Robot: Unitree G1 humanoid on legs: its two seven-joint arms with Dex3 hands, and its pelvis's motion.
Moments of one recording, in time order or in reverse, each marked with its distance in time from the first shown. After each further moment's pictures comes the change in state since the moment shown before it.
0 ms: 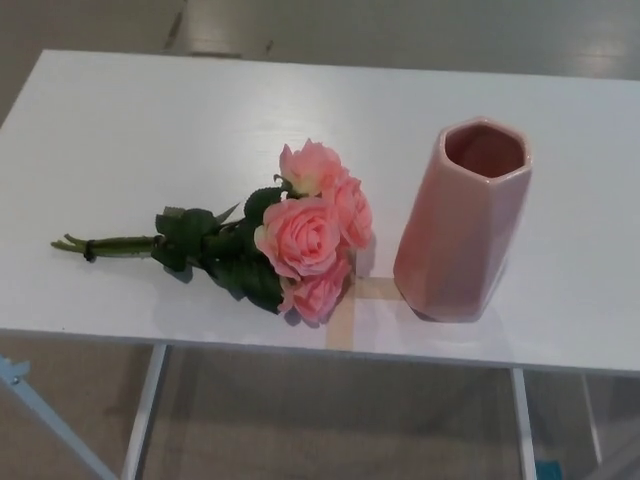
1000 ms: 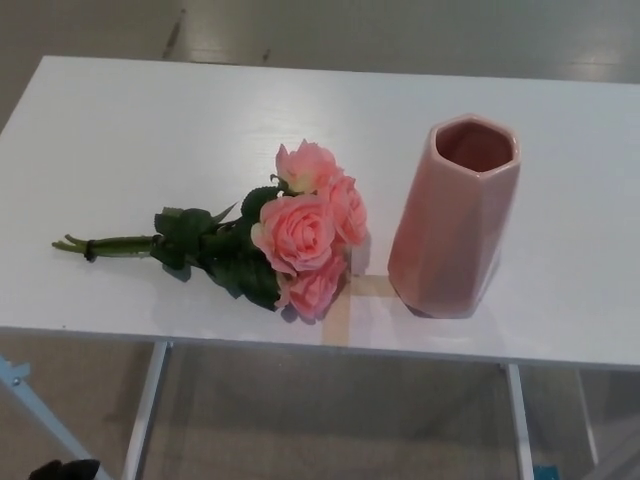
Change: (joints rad) left_arm 0.181 0.079 -0.003 -0.421 -0.110 -0.108 -0.291; right_arm -0.013 -0.006 0.024 0.017 -0.005 -0.020 0.000
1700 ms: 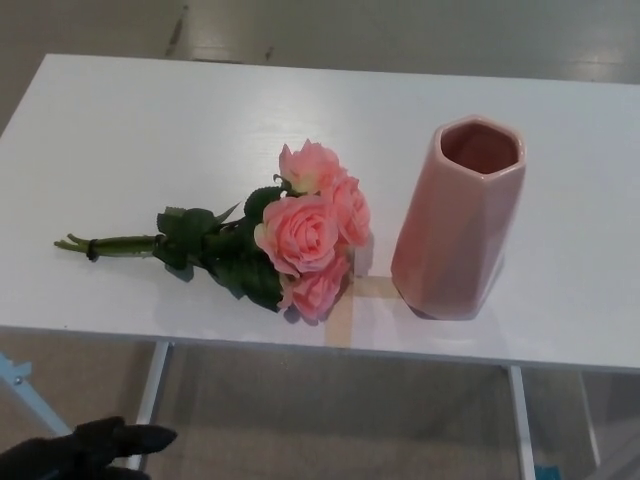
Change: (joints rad) left_arm 0.257 0.253 -0.018 -0.797 -0.264 0.083 -0.345; right_arm -0.004 0.000 0.014 0.000 -0.001 0.000 0.000
